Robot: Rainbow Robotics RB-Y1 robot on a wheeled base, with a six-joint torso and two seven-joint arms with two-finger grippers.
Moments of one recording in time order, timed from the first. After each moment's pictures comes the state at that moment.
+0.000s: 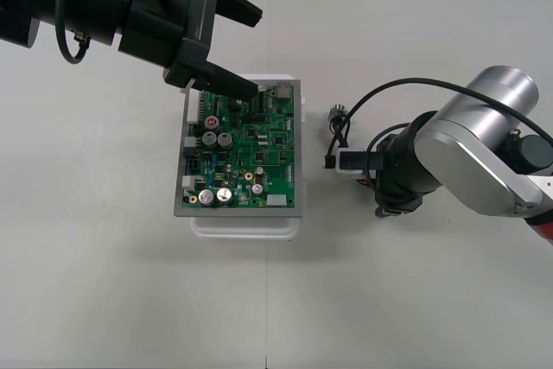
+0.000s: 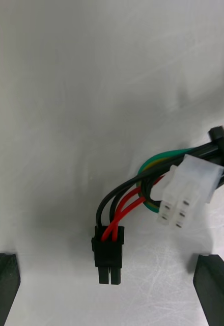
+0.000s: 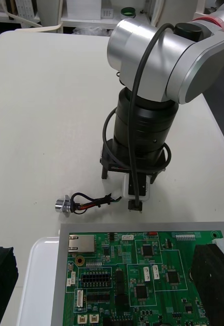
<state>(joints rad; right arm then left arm) -0.56 -0.64 0.51 -1.85 2.49 -1.57 -0.86 -0.85 0.62 -0.08 -1.77 -1.55 -1.54 0.73</state>
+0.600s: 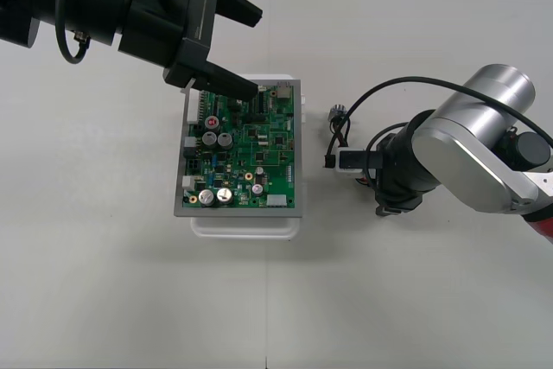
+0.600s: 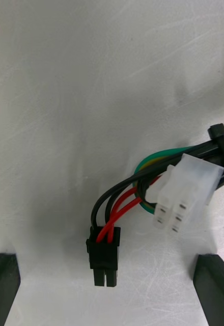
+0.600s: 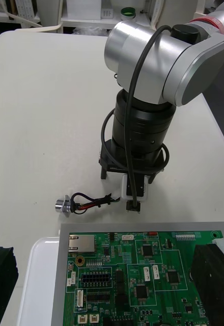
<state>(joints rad) -0.57 -0.64 0.52 -1.83 2.48 -1.57 -0.86 -0.85 0.62 -0.08 -1.77 -1.55 -1.54 0.73</state>
